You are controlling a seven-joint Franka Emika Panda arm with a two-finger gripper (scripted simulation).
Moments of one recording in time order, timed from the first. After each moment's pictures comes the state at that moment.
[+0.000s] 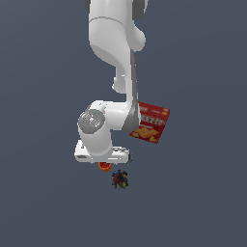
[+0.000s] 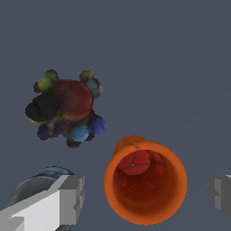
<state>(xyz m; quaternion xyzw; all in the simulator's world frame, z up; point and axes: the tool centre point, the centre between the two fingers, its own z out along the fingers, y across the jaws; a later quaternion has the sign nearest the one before) 0.094 -0.083 0.072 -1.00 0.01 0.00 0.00</state>
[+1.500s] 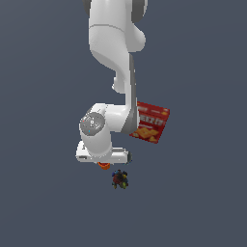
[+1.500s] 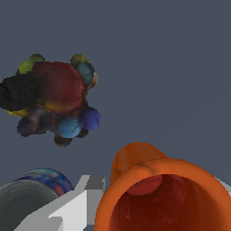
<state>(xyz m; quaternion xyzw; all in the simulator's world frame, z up) 0.088 -0.085 0.054 -1.00 0.01 0.00 0.00</state>
